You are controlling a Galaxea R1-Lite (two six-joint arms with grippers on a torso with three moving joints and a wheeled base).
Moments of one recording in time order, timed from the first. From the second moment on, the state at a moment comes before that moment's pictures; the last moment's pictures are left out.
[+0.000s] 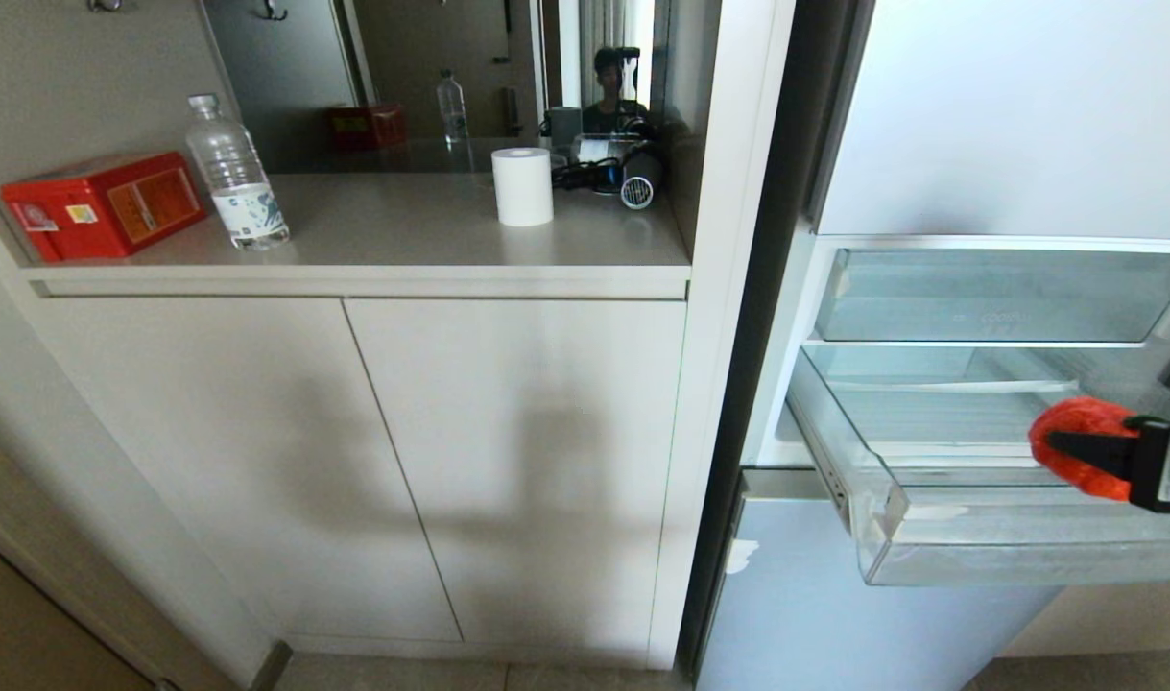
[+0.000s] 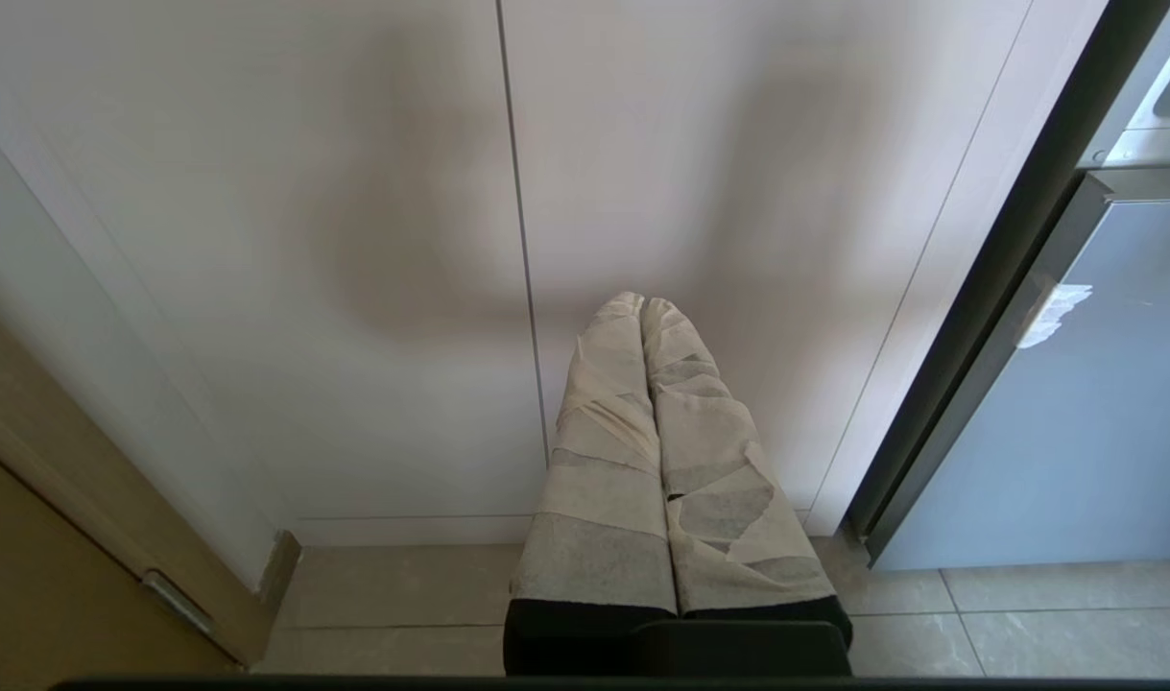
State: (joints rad) left arm 0.01 0.00 0.00 0.01 0.00 0.02; right arm -0.04 1.22 -0.74 -0.05 -0.04 0.11
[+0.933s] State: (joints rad) left arm 0.01 0.00 0.00 0.01 0.00 0.02; right arm -0.15 1.87 -1.03 -0.32 -0.03 0.14
